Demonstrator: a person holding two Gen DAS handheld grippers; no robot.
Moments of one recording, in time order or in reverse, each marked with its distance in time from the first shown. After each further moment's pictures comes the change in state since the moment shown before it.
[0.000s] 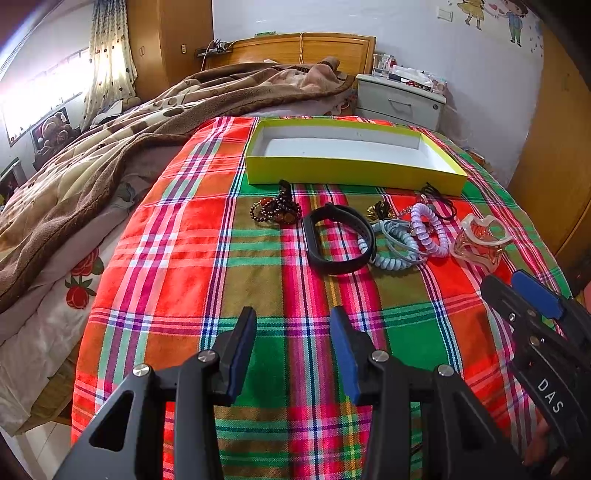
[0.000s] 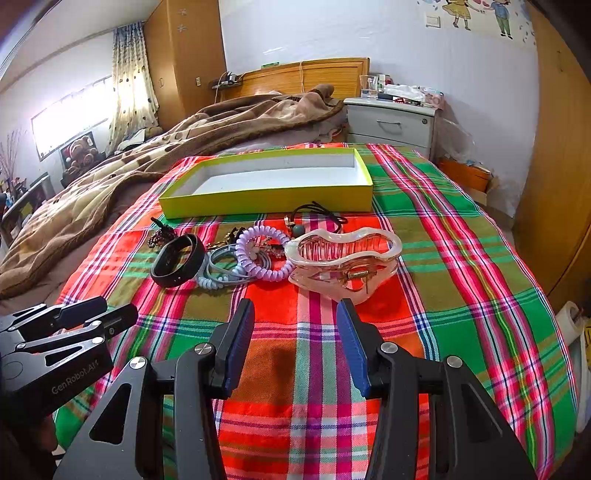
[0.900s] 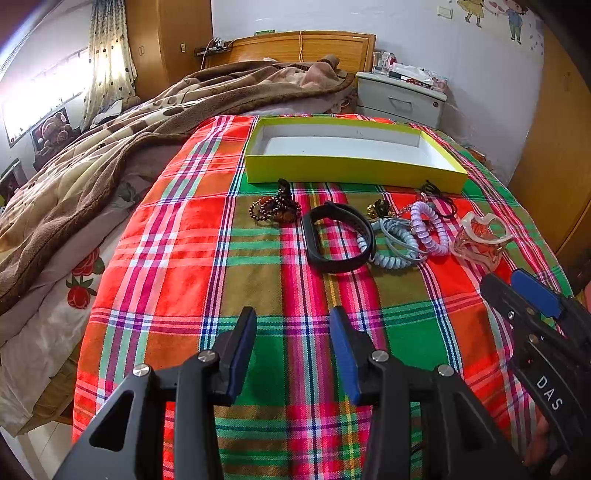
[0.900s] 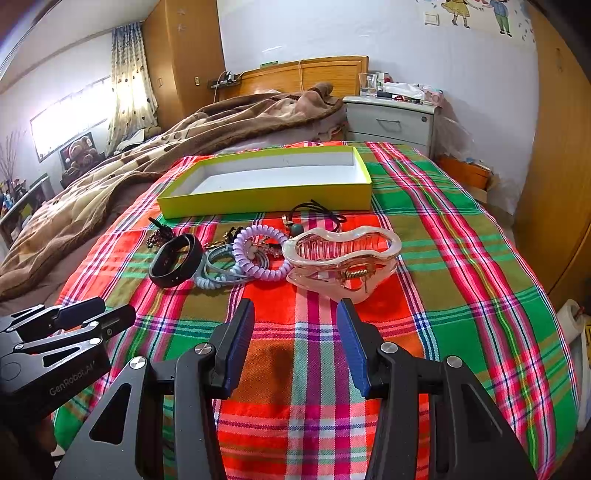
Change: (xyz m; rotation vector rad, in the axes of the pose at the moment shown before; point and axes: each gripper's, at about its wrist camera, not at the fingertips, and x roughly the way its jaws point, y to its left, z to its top) left arm 0.000 0.000 0.001 0.001 0.007 0.007; right arm 0.004 -0.004 0.001 0.006 0.006 0.002
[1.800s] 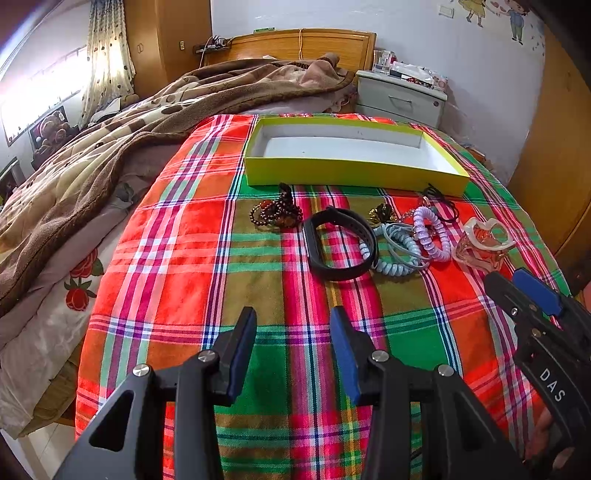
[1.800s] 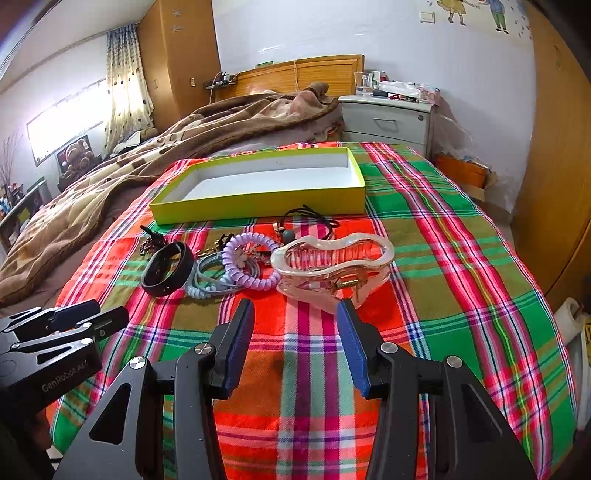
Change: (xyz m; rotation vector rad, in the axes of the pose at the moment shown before) left arm 0.002 0.001 0.008 0.000 0.013 -0.009; right arm 0.004 -0.008 0.008 0.018 0.003 -0.008
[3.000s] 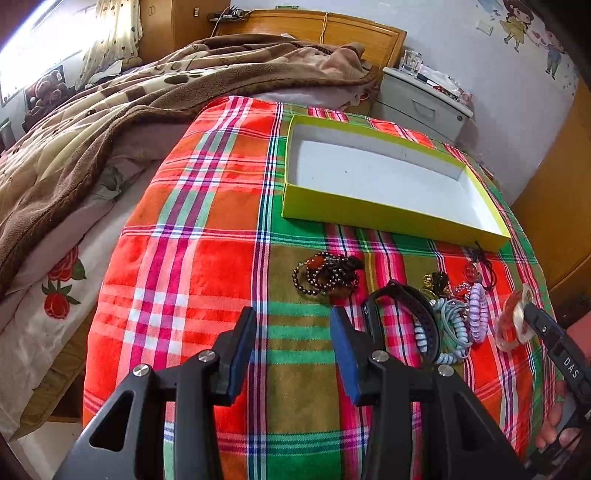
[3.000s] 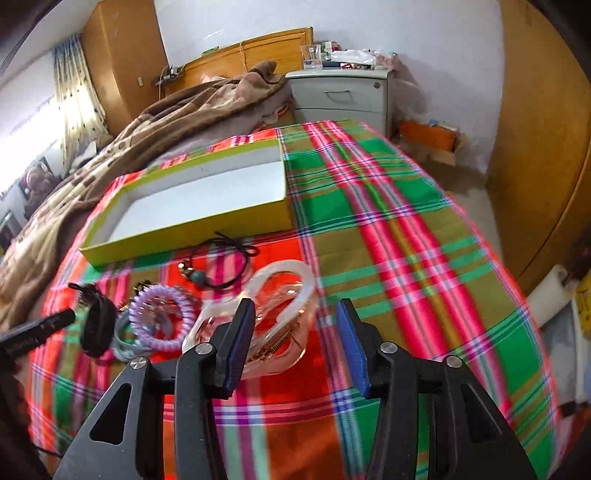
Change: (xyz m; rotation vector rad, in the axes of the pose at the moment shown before) left arm 0.054 0.052 0.063 -0.110 0.088 -0.078; right arm 0.037 -0.060 0.041 0.136 0.103 -0.096
